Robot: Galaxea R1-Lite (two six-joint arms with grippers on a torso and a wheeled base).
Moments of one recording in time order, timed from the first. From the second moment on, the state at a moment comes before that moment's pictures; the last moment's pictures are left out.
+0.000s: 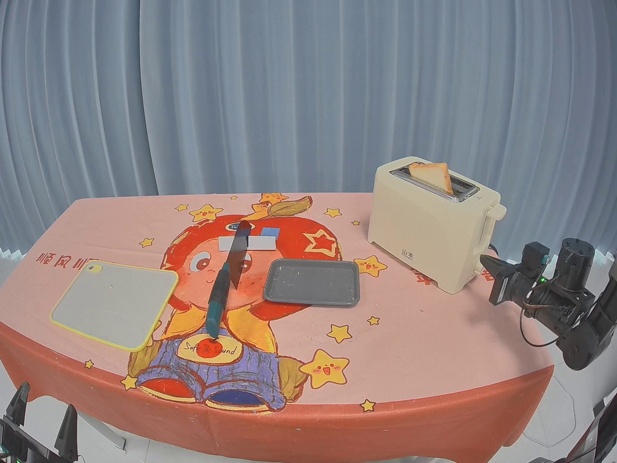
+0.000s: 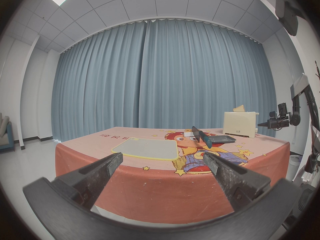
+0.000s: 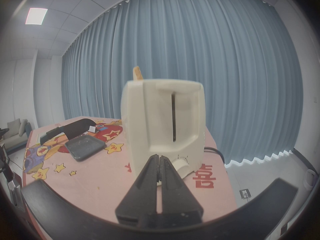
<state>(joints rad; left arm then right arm) 0.00 0.02 -0.02 0.00 0.02 -0.02 0.13 1.93 -0.35 -1.36 0.16 0.02</state>
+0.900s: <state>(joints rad) 0.00 0.02 -0.02 0.00 0.02 -0.02 0.13 1.73 -0.38 -1.29 0.16 0.04</state>
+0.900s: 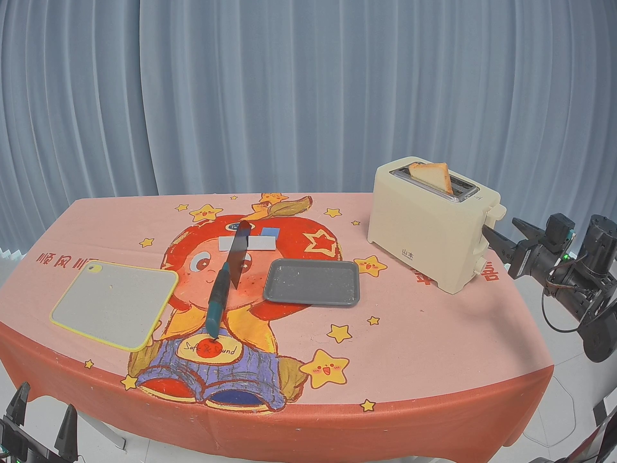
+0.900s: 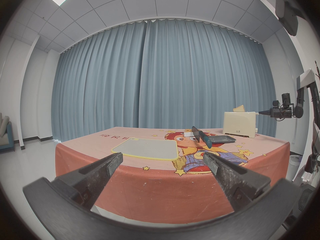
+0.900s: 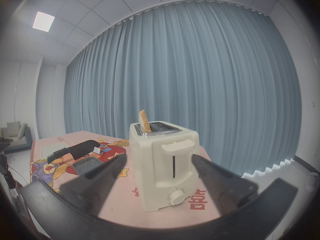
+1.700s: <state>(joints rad) 0.00 0.02 -0.02 0.00 0.02 -0.02 0.15 1.54 -0.40 -1.06 0.13 0.05</state>
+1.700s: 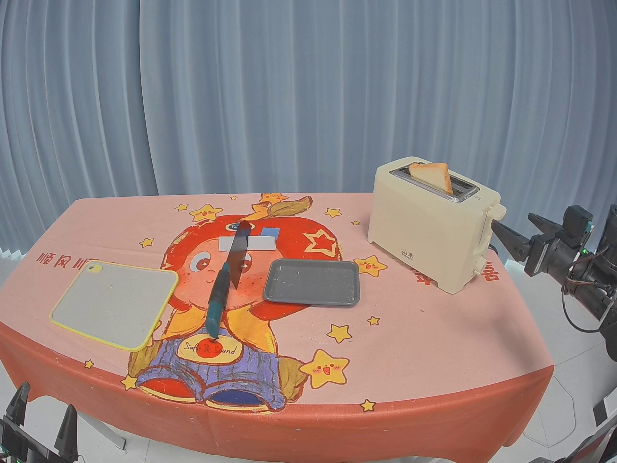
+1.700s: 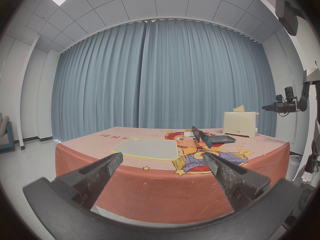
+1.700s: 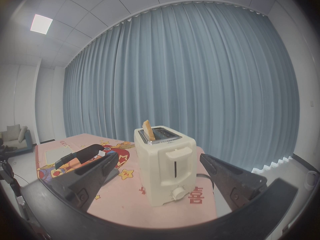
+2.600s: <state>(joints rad) 0.00 0.02 -0.02 0.00 0.02 -0.02 0.19 1.40 -0.41 -0.91 0.13 0.02</state>
